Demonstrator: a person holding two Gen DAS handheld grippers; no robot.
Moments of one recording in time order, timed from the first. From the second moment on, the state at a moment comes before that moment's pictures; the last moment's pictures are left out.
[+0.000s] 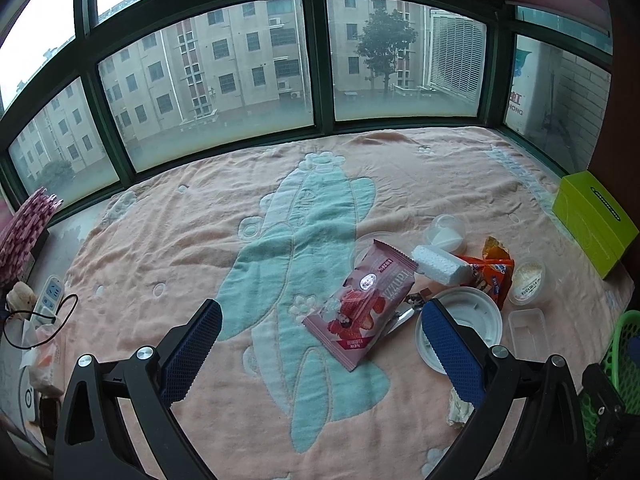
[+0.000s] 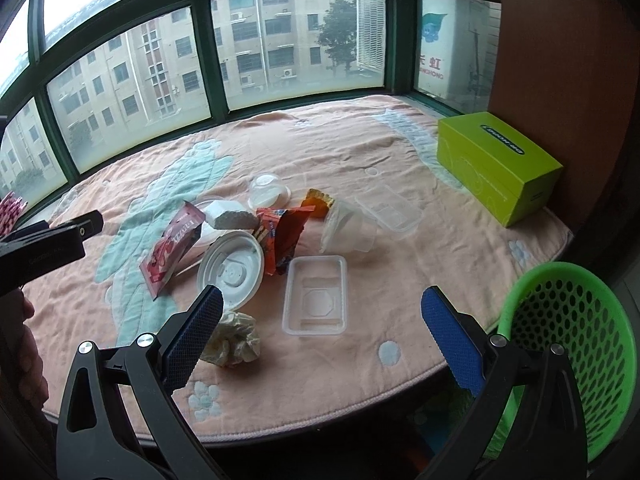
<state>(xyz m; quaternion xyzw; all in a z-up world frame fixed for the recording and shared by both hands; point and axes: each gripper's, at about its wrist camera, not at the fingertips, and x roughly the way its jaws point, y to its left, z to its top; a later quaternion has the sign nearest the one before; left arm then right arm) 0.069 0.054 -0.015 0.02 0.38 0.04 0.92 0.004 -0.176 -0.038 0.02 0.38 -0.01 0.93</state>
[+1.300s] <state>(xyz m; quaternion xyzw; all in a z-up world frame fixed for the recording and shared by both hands) 0.141 0.068 -0.092 0.03 0.46 -0.10 0.88 0.039 -0.121 -0.111 0.03 0.46 0.10 0.88</state>
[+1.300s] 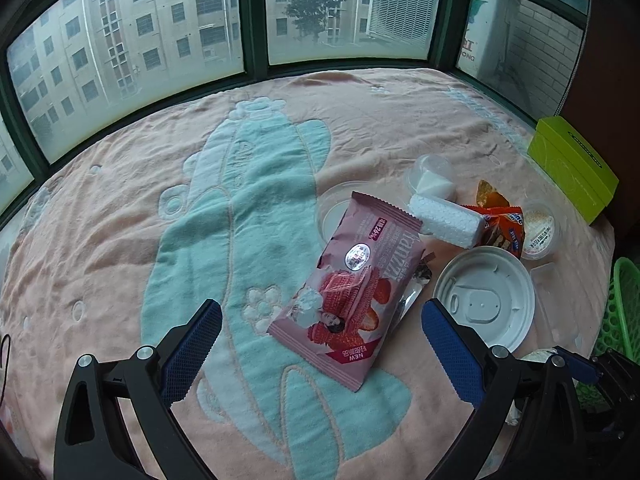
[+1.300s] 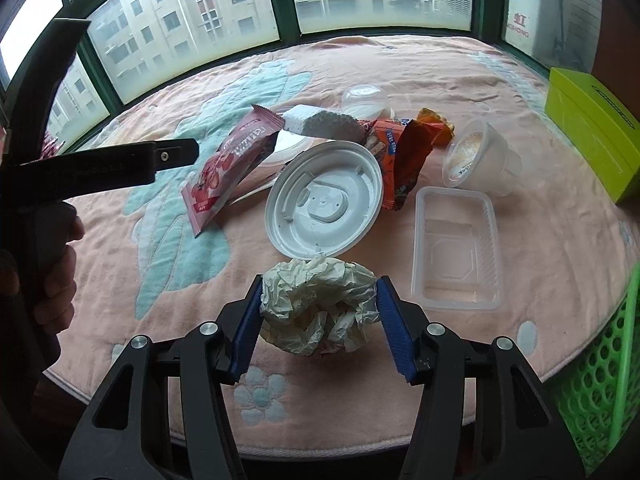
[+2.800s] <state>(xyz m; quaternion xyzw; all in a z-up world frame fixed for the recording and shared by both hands) 0.110 0.073 -0.046 0.02 0.43 -0.15 0.89 -0.030 -0.226 -0.044 0.09 0.38 -0.01 0.92</state>
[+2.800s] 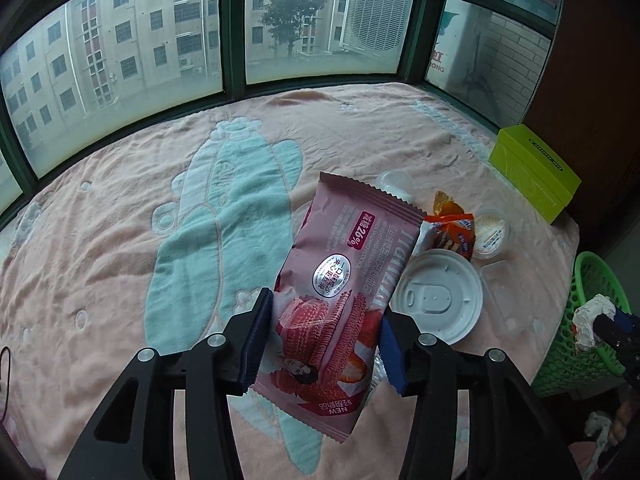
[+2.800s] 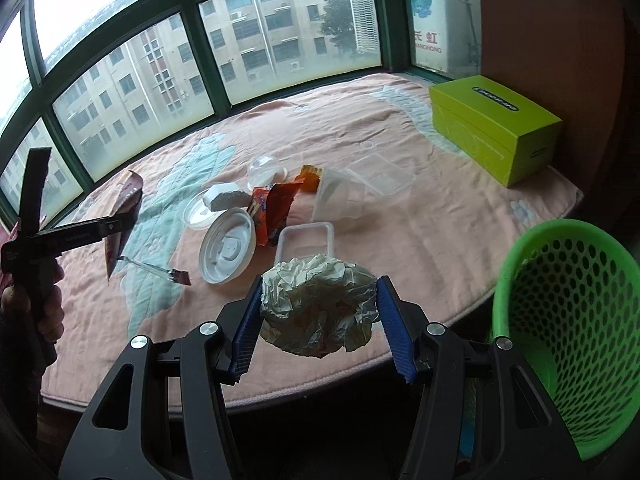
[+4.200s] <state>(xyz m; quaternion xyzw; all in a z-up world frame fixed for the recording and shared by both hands) 0.054 -0.227 0.039 0.06 0.37 -0.44 0.82 -0.129 -0.400 -0.048 0.17 0.35 -0.23 0.89</state>
